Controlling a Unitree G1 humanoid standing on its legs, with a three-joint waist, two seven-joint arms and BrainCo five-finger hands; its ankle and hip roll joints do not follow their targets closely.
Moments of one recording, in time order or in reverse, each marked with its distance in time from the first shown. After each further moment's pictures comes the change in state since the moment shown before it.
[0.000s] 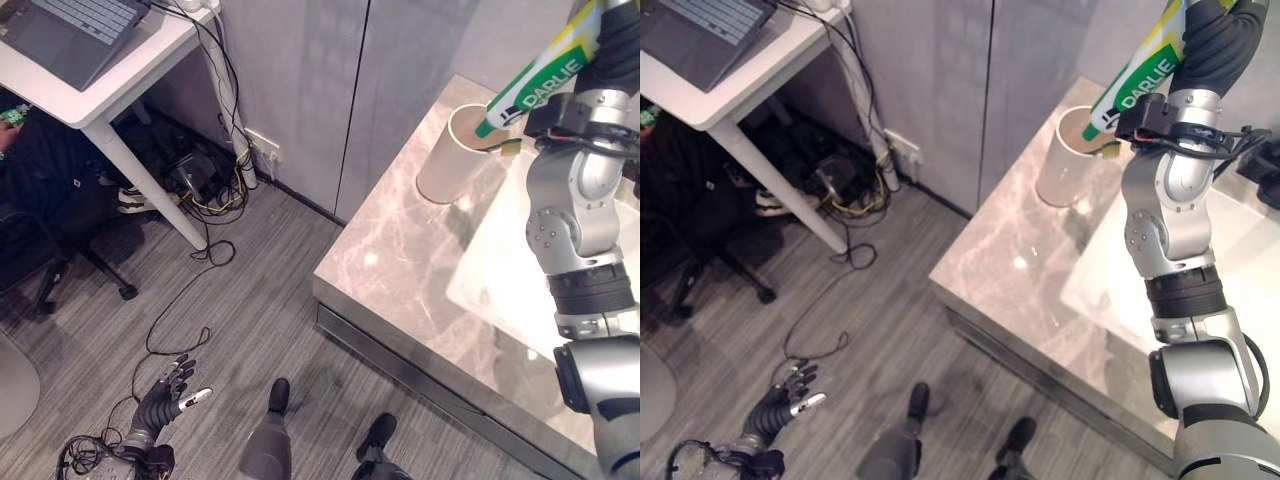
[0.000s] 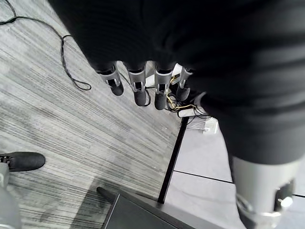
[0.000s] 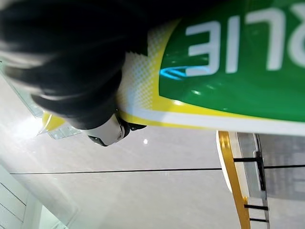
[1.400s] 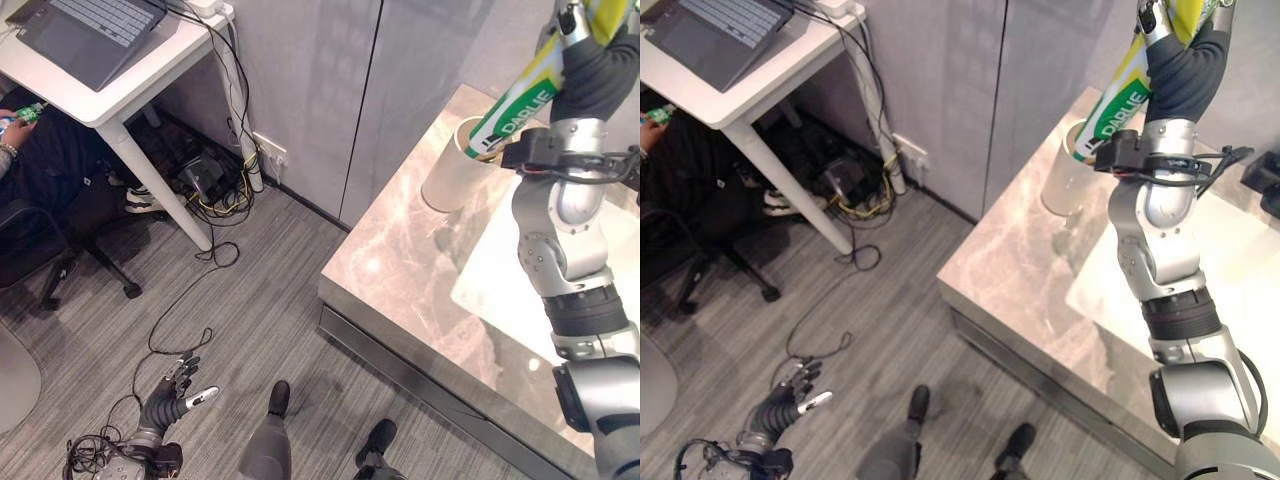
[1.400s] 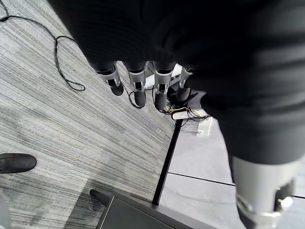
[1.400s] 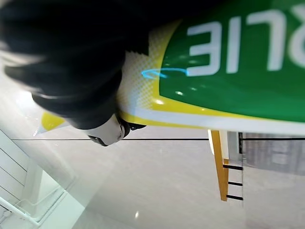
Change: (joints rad) left arm 0.001 -0.034 -0.022 0.000 0.050 -0.030 0.039; right arm 0.103 0.005 0.021 -0.105 -0.089 0.025 0.028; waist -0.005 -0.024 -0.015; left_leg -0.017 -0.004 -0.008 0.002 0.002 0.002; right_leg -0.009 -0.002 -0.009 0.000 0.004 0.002
